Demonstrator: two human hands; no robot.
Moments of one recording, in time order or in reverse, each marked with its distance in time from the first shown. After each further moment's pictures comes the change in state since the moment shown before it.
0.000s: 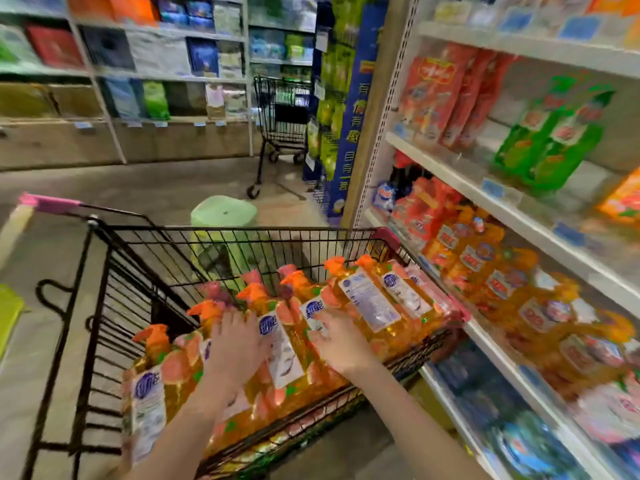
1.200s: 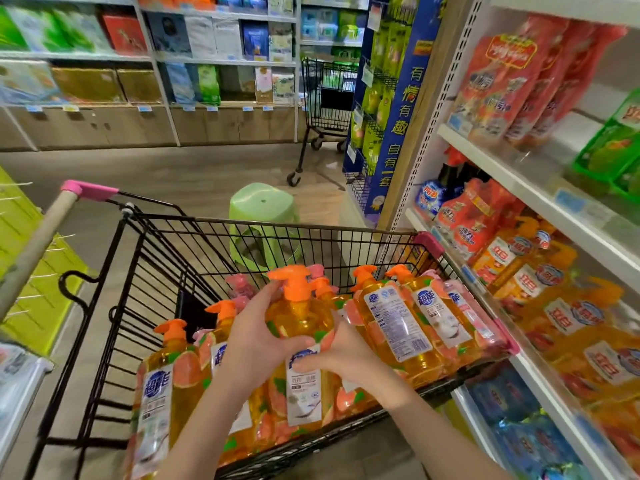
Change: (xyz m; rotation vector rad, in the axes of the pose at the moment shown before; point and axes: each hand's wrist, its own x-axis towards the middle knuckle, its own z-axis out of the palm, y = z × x) left_hand -0.014 0.020 -0.060 -1.006 0.191 -0.039; right_hand 0.026 -0.016 -0.013 0.530 -0.354 -0.109
